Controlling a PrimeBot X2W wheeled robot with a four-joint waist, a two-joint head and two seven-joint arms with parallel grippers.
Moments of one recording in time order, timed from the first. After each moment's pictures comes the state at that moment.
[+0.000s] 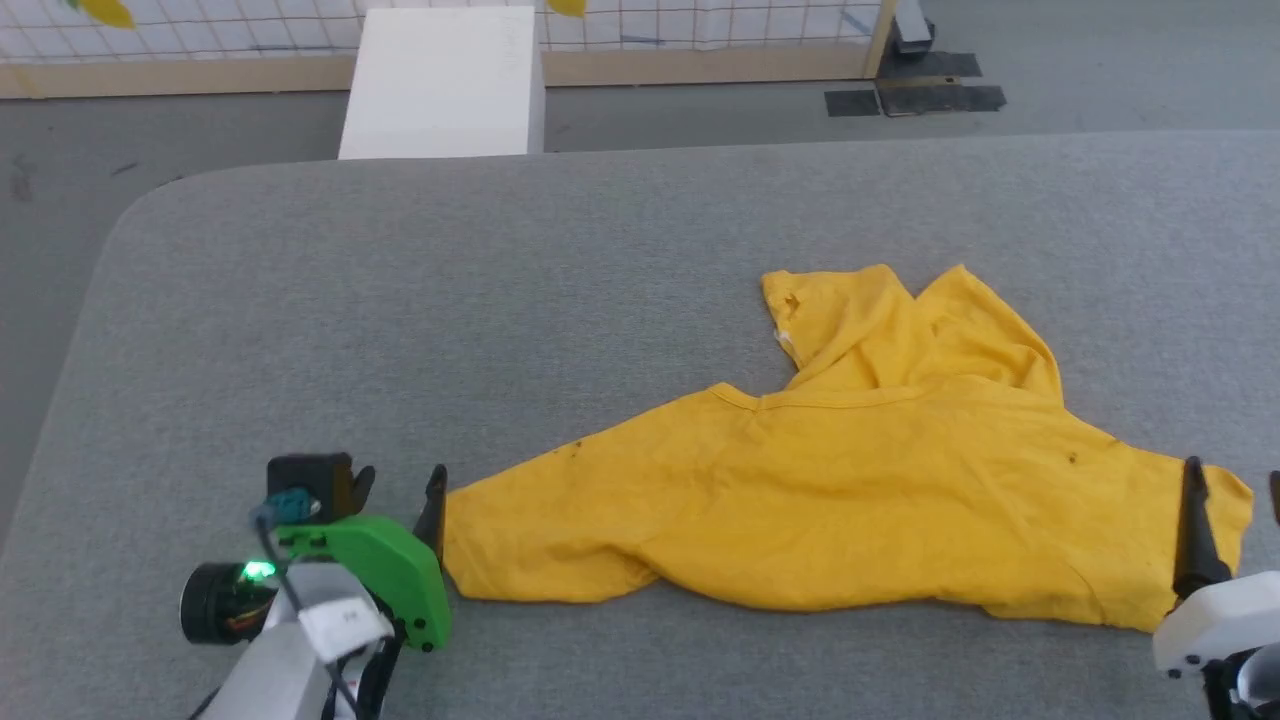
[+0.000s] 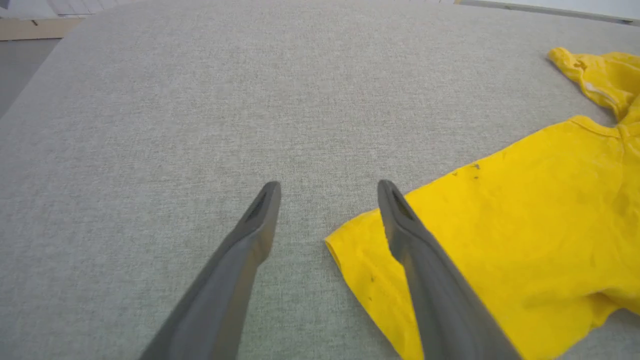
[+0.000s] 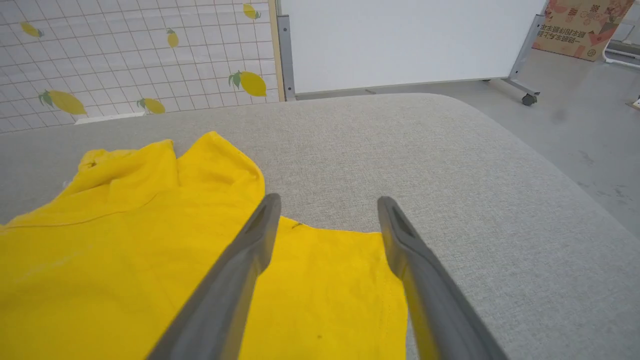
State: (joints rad) left arm -0.18 0.30 -0.30 0.21 -0.46 0.11 0.13; right arm -0.02 -0.05 -0.40 0.11 0.04 0.13 -0.02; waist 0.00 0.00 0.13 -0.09
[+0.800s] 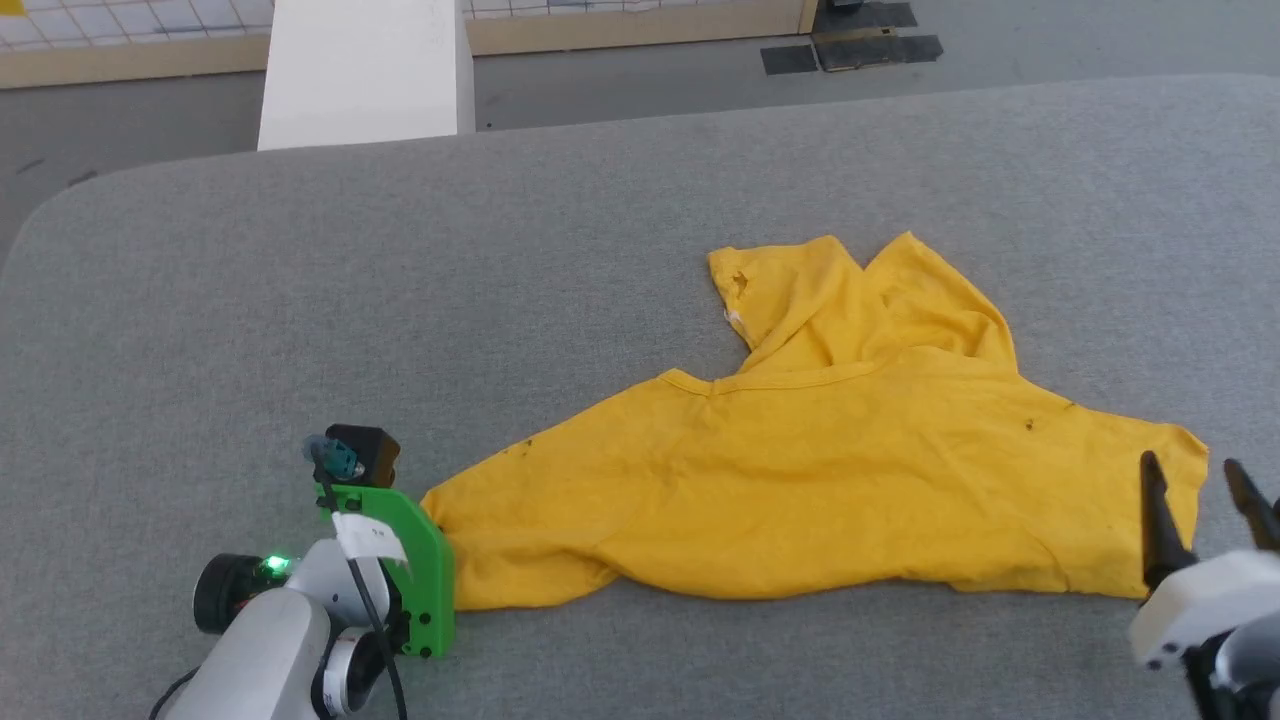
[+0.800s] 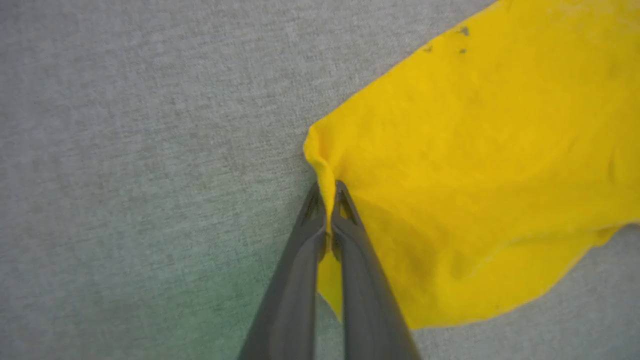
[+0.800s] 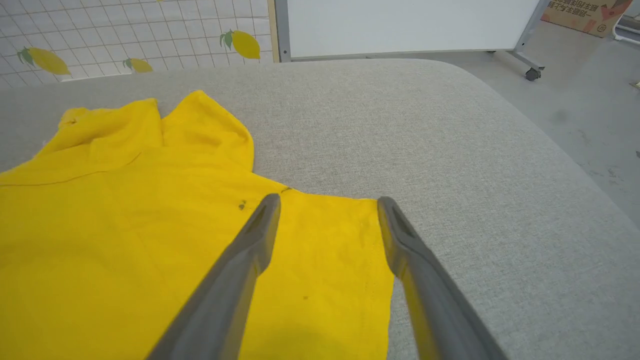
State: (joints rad) left arm -0.25 0.36 -0.40 0.22 -0.53 0.07 0.60; right arm 0.00 -0.07 -0.30 0.05 0.06 0.13 0.08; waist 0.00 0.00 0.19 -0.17
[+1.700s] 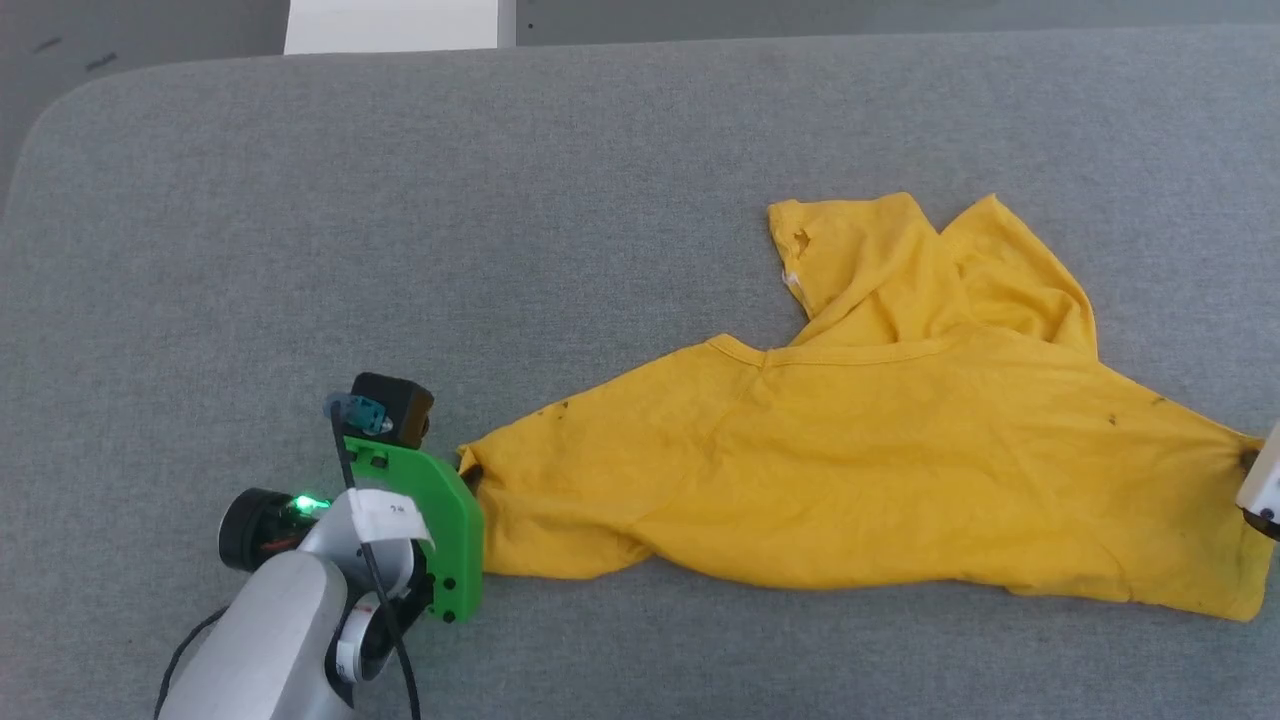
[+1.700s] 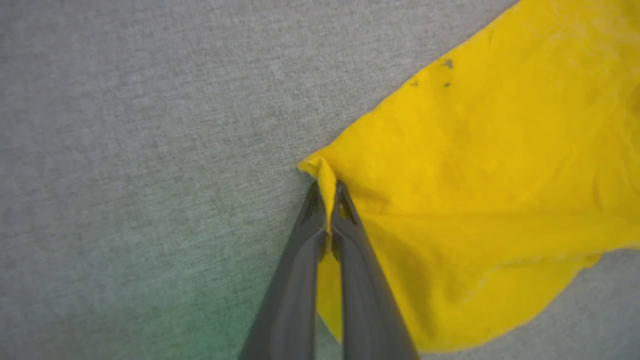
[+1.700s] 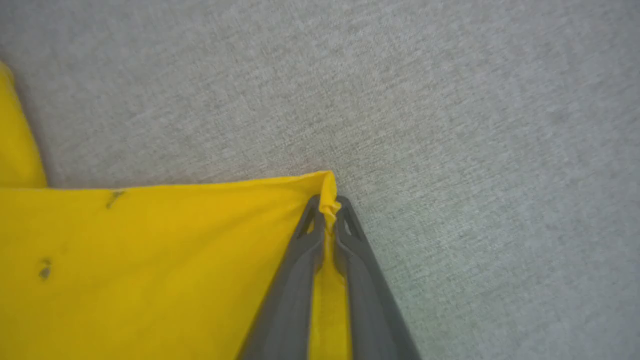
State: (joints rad) left arm -0.30 0.36 -0.42 0.12 -0.52 0.05 0.59; right arm -0.48 -0.19 -0.59 0.54 0.05 0.13 0.75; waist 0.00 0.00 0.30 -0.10
